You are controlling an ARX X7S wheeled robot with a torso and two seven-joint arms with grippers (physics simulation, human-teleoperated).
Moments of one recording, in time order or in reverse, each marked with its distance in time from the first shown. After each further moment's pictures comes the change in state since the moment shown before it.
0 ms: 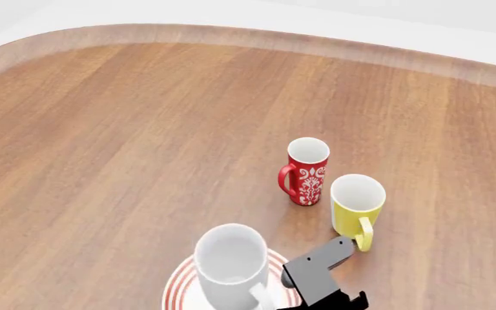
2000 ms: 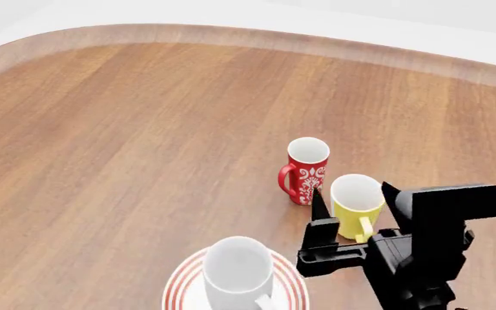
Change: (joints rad) left arm -0.002 -0.025 0.028 0.010 0.008 0.010 -0.015; right arm -0.188 0.060 0.458 -0.516 0.207 -0.132 0.325
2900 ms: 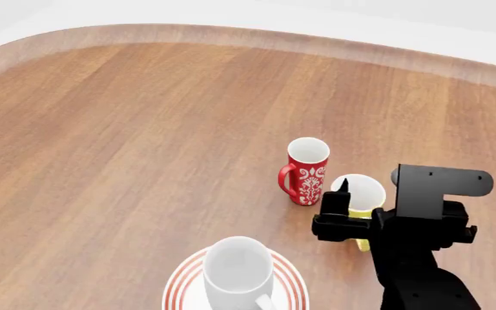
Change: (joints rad) left arm -0.020 -0.017 0.051 -0.006 0.070 -0.031 -0.005; right arm 0.231 -0.122 -0.078 0.494 -0.194 -0.112 0.138
